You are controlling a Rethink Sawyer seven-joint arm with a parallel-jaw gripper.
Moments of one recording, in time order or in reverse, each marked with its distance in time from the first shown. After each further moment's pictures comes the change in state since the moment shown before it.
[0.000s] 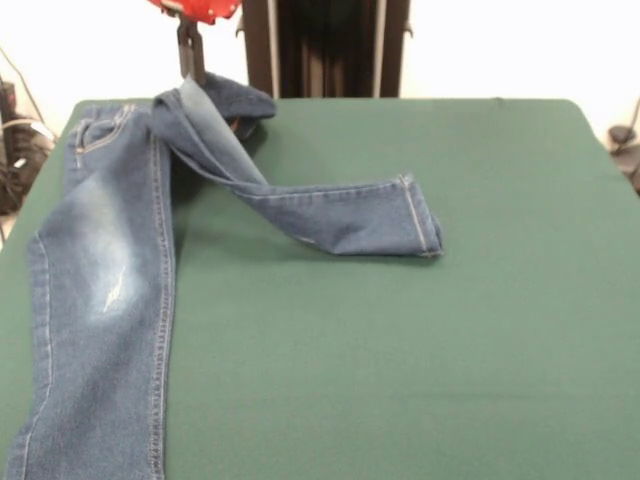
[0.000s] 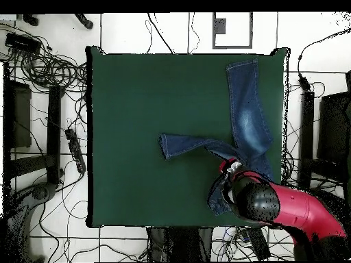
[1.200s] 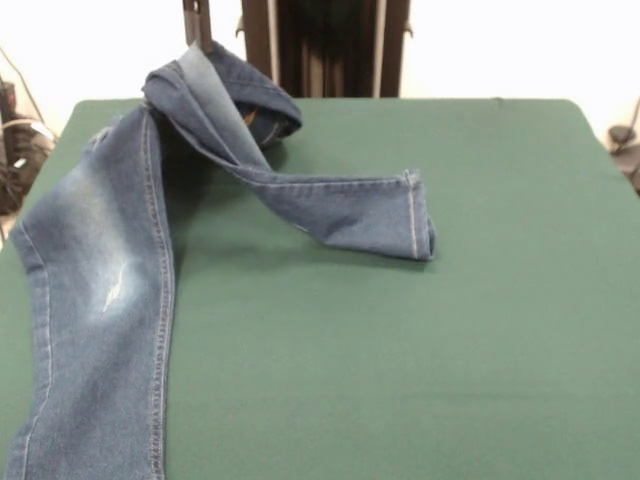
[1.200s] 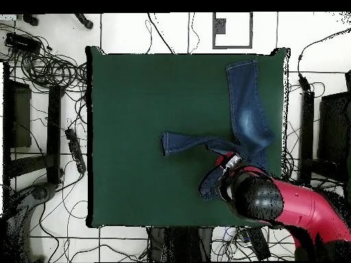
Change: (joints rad) arm 0.012 -0.089 0.040 -0.002 0.065 0.083 0.000
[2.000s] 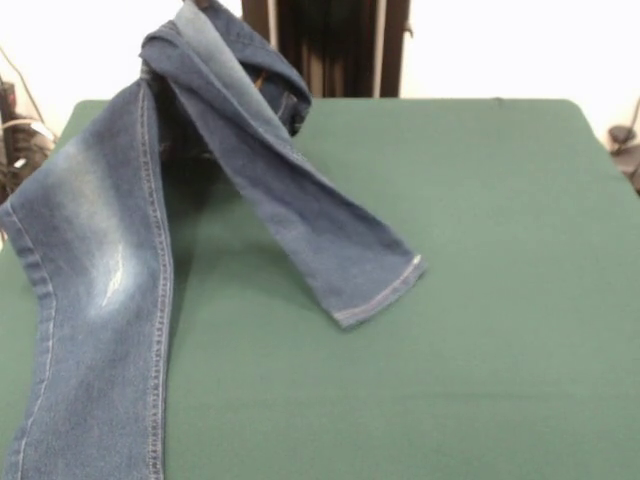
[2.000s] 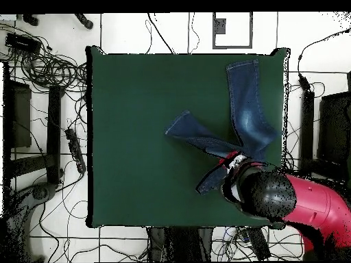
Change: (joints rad) arm 0.015 -0.072 0.002 -0.066 0.038 0.219 0.000
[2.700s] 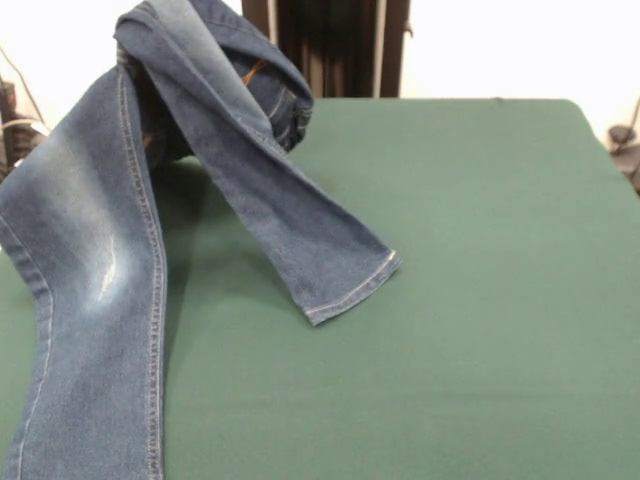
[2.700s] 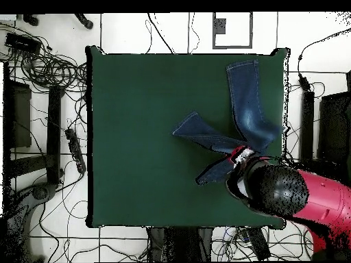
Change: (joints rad) arm -0.001 -0.016 0.003 -0.050 0.008 0.047 0.000
